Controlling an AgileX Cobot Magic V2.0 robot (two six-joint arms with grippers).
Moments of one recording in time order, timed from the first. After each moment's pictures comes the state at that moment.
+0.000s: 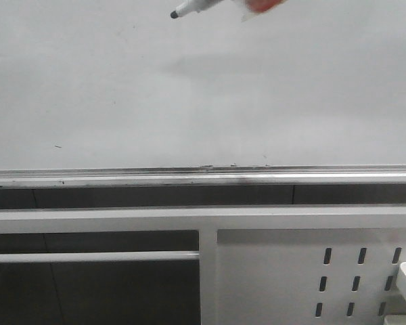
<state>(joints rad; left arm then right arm) -0.87 0.78 -0.24 -0.37 -0.55 0.21 0.60 0.78 -0.64 0.75 0.25 -0.91</state>
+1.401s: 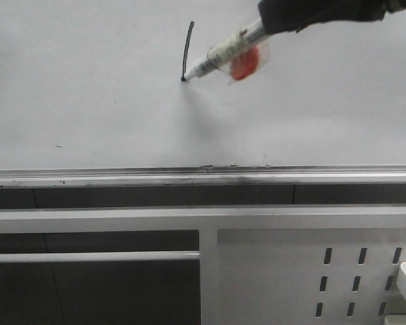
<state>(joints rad) -0.87 0.78 -0.24 -0.42 -0.64 0.23 0.60 1.04 -0.63 0.76 0.03 -0.91</state>
